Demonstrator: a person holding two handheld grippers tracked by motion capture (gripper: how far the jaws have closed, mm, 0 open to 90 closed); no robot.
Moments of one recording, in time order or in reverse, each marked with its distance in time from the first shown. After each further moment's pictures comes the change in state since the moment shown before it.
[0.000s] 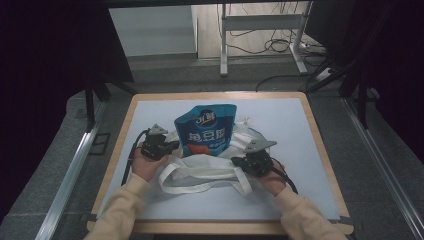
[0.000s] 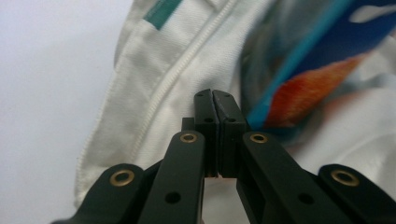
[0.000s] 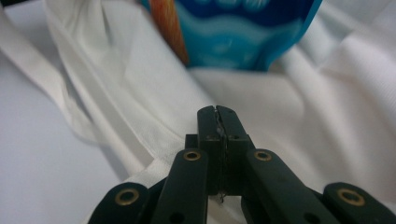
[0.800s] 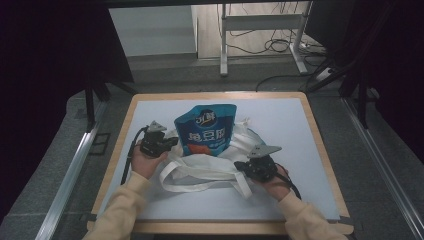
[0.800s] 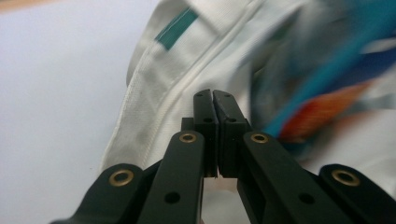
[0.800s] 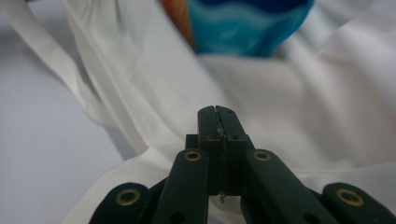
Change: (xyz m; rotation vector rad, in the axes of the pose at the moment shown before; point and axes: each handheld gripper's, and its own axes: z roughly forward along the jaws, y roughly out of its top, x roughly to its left) left arm -0.005 0.005 -0.020 -0.066 0.002 0.015; right arm 0.002 -0.005 -0.017 -0.038 -0.006 -0.003
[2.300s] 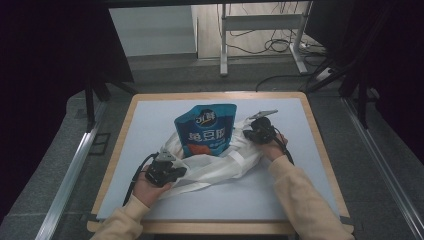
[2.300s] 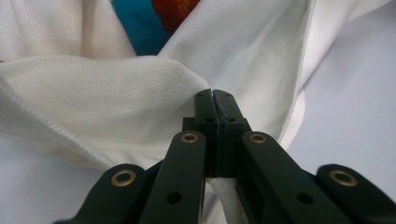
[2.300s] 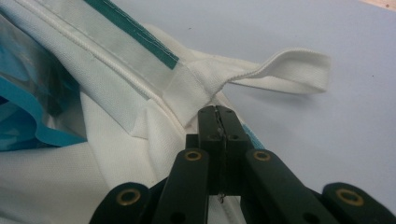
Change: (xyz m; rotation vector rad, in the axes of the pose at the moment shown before) left arm -0.043 -0.055 0.003 0.165 -0.148 0.080; right arm -0.098 0.041 0.051 0.128 -0.213 0.165
